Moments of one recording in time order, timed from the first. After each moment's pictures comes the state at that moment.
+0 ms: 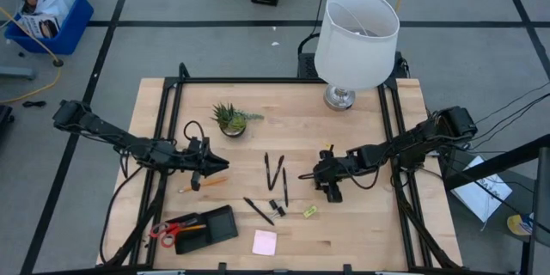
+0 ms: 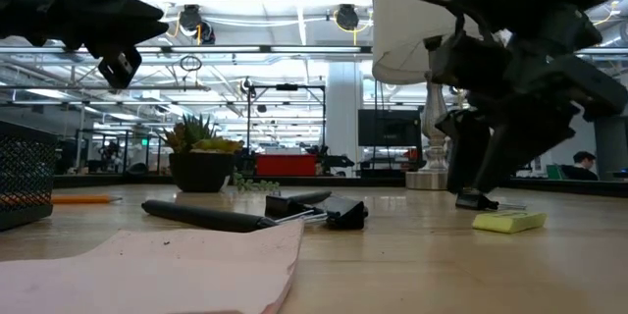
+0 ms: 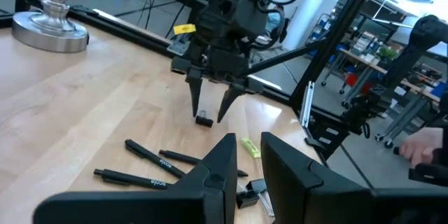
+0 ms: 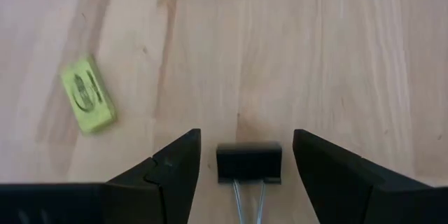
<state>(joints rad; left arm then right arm) -0.35 0.71 0.12 0.53 -0.26 -0.45 0.22 1.50 0.58 -0.03 -0.02 0.16</state>
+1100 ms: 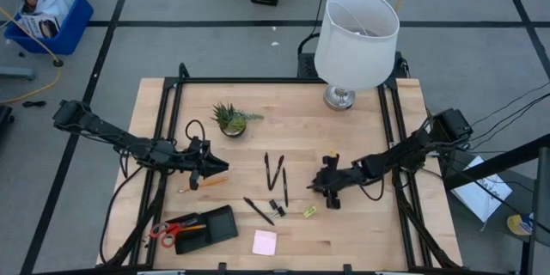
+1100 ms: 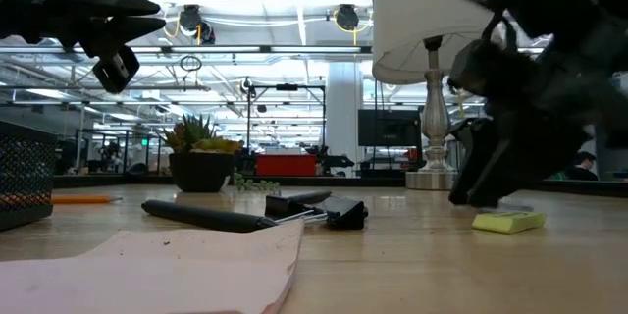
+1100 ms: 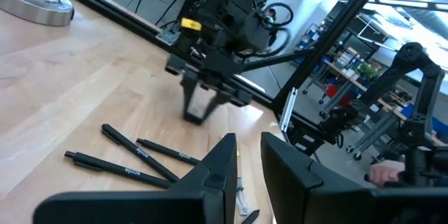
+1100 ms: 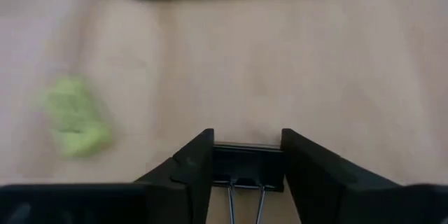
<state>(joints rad) -0.36 0.71 0.12 0.54 -0.23 -0.59 0.35 1.56 0.47 0.28 0.16 0.29</state>
